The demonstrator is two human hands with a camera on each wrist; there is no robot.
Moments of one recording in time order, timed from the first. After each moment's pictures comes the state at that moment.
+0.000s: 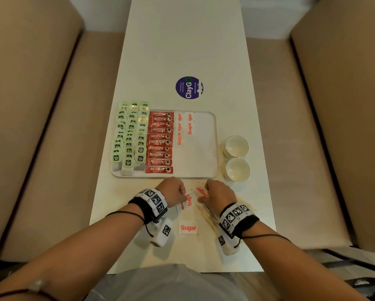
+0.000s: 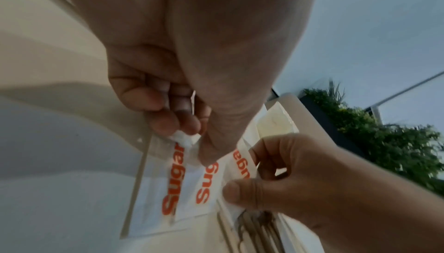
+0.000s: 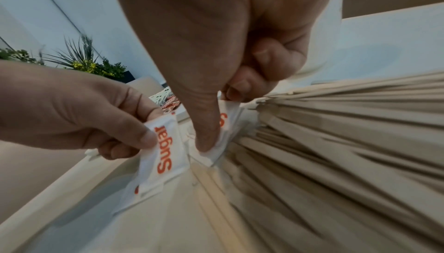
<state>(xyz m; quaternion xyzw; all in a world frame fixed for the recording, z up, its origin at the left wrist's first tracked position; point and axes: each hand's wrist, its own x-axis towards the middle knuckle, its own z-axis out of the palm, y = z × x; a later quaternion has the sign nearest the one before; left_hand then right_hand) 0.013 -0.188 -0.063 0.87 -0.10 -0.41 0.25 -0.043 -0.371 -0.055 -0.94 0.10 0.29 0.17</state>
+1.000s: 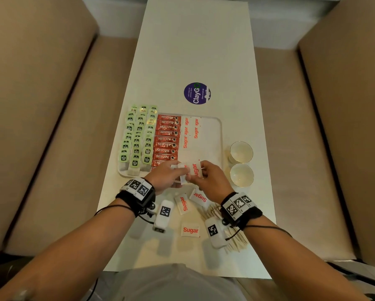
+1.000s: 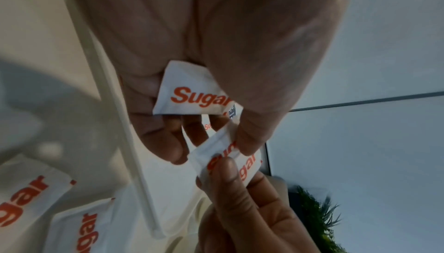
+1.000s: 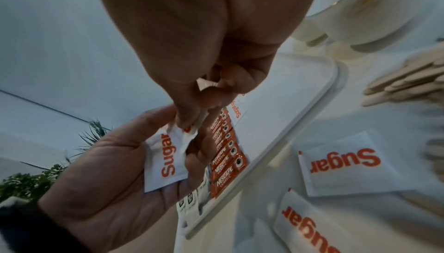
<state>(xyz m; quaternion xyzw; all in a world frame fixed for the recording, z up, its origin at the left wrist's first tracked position) 0.036 -0.171 -0.002 0.66 0.11 -0.38 0.64 -0.004 -0.345 -0.013 -0.79 0.13 0.19 0.57</state>
